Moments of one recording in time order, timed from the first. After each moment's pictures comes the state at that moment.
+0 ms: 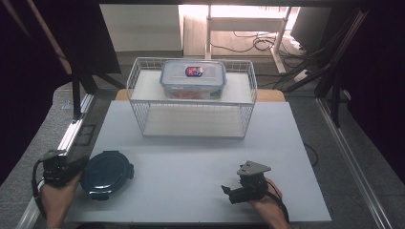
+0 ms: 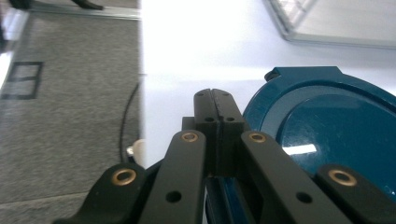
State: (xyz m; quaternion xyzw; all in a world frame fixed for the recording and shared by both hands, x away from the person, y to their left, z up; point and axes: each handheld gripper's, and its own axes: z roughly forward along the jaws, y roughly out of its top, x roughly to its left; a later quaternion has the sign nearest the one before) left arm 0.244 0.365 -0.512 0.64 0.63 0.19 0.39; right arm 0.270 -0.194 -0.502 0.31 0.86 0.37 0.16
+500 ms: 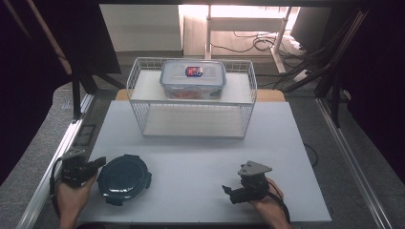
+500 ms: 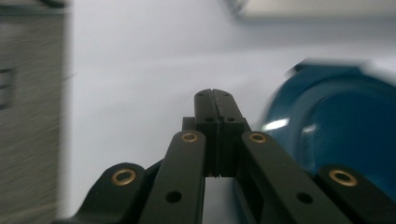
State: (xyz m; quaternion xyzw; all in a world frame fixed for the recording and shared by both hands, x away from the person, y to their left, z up) left arm 0.241 0.338 -0.513 0.68 0.61 0.18 0.37; right arm 0.269 -0.197 -0.498 0.30 0.86 0.37 0.17
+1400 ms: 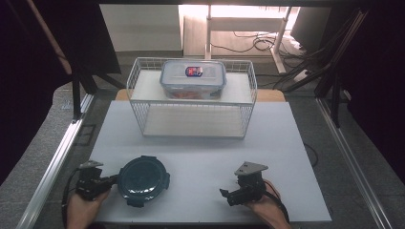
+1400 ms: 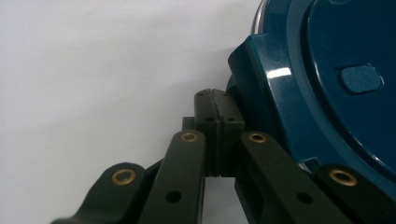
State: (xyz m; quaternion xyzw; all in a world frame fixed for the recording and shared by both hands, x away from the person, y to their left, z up) left arm 0.231 0.278 -0.520 0.73 0.59 0.07 0.35; right arm 0.269 -0.189 -0.504 0.33 0.87 0.36 0.12
